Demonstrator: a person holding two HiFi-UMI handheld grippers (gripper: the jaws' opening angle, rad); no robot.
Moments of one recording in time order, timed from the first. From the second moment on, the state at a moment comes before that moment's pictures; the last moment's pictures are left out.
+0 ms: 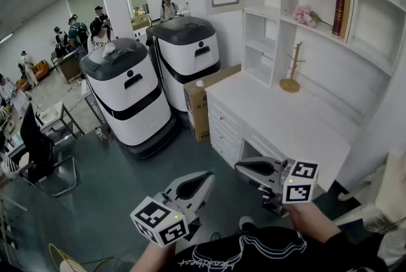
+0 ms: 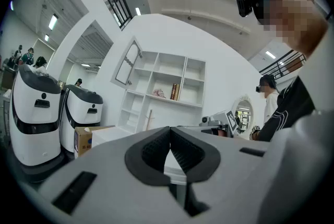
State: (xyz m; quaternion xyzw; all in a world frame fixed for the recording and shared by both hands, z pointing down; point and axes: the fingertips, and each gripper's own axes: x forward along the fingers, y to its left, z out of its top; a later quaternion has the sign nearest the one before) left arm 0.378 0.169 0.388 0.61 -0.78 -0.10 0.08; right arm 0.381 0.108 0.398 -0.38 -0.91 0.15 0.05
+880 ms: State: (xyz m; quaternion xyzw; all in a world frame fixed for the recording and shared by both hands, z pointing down) left arm 0.337 0.192 0.404 0.59 -0.80 -0.11 0.09; right arm 0.340 0.119 0.420 -0.38 -0.91 0.17 0.07
